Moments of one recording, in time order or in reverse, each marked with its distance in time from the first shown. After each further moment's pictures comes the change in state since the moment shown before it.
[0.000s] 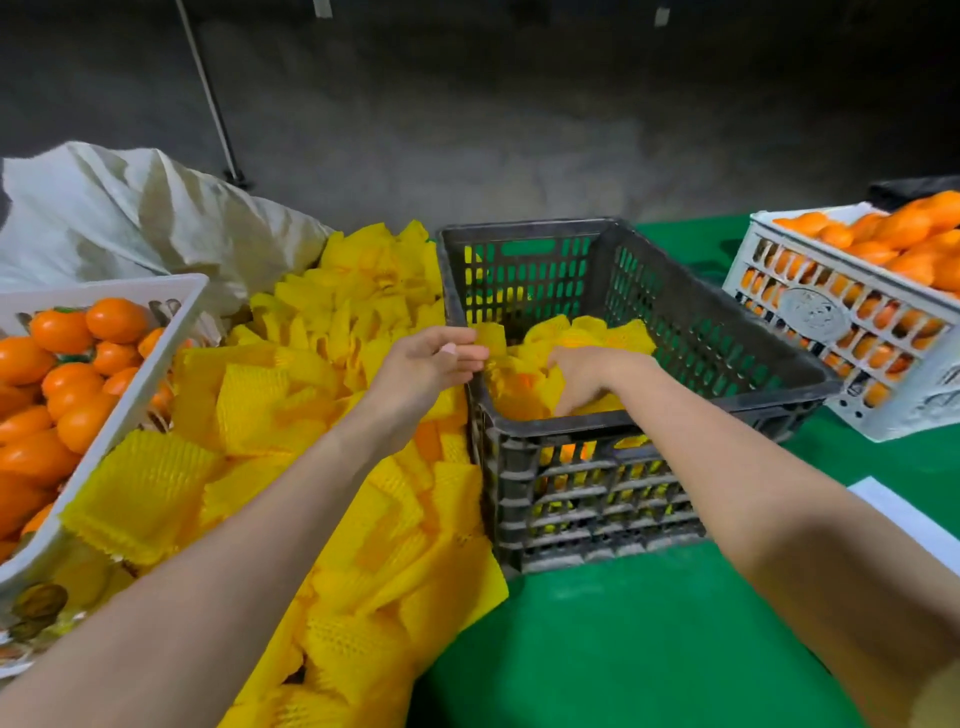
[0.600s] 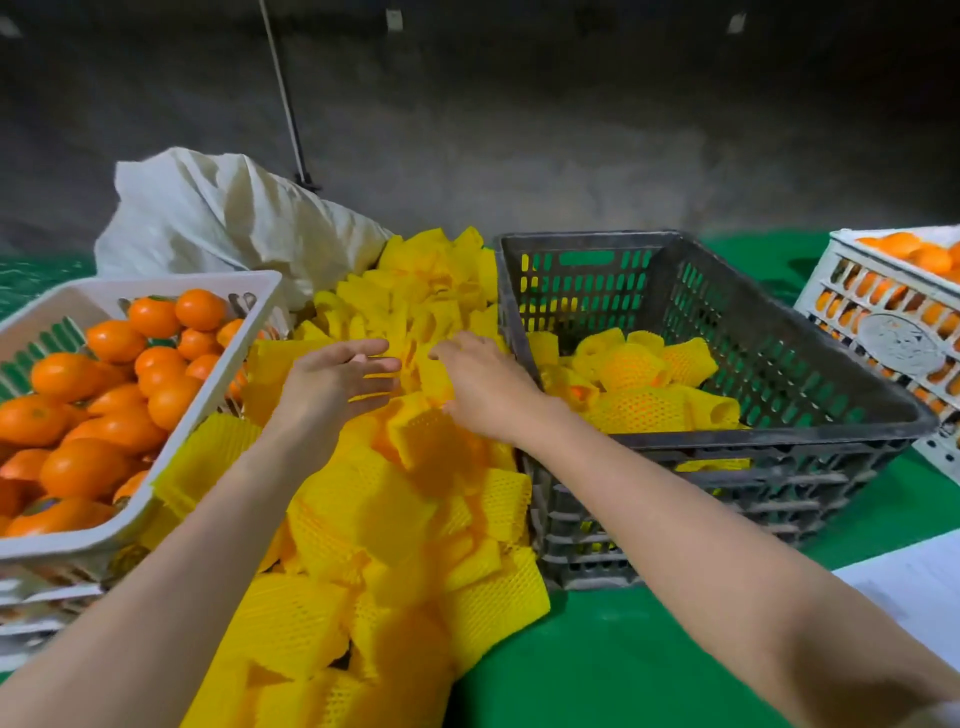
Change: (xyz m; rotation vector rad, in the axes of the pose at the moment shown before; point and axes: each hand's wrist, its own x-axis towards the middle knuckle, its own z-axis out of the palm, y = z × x) left_hand -0.033 -0.010 -0.103 -0.172 0.338 -0.161; right_hand -0.029 -0.146 0.012 0.089 0.551 -0.480
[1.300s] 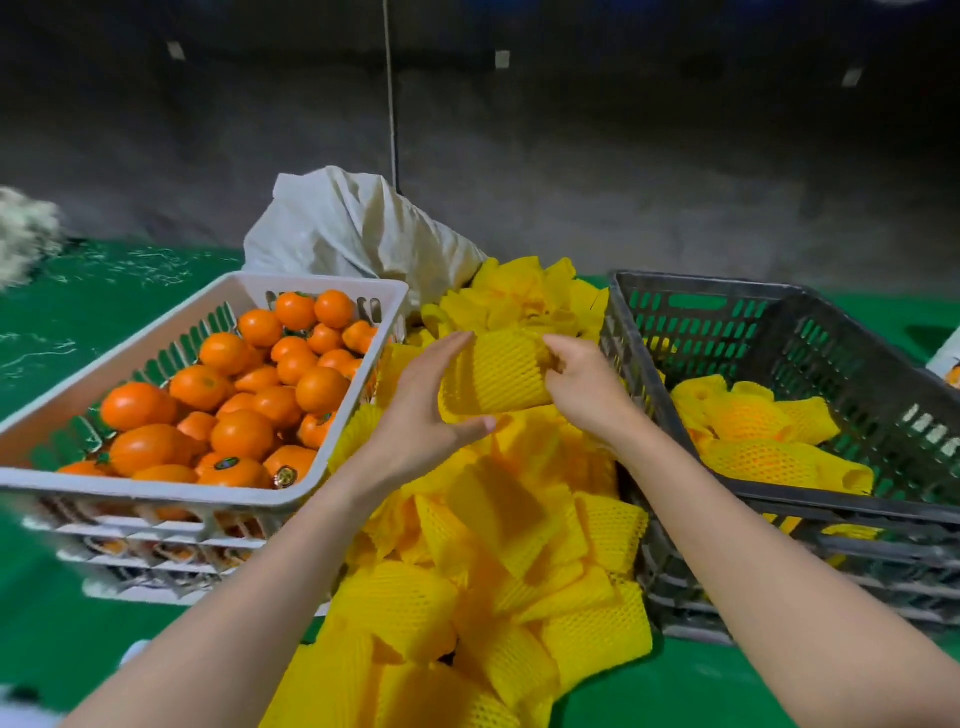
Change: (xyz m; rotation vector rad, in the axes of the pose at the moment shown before) left_hand -0.033 0.006 -0.067 0.698 -0.018 0.411; right_hand 0.013 -0.068 -0.020 0.777 0.202 0.002
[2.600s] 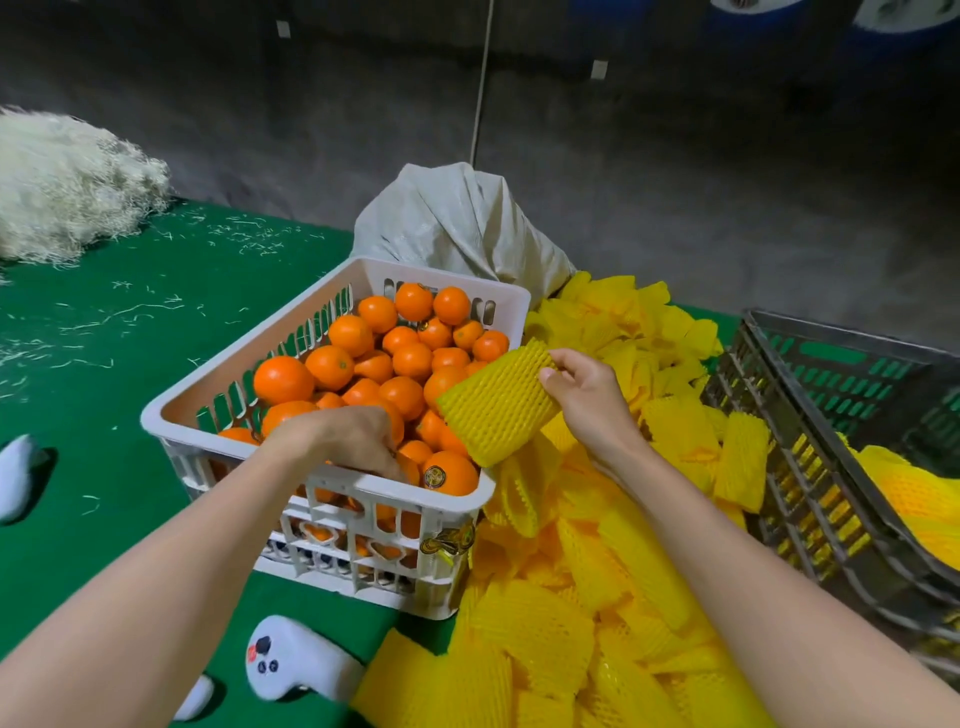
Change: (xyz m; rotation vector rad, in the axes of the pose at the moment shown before) left_hand -0.020 -0.153 -0.163 0.510 -0.690 -0.583; right_hand 0.046 -0.043 0.147 0.342 -0.043 0.008
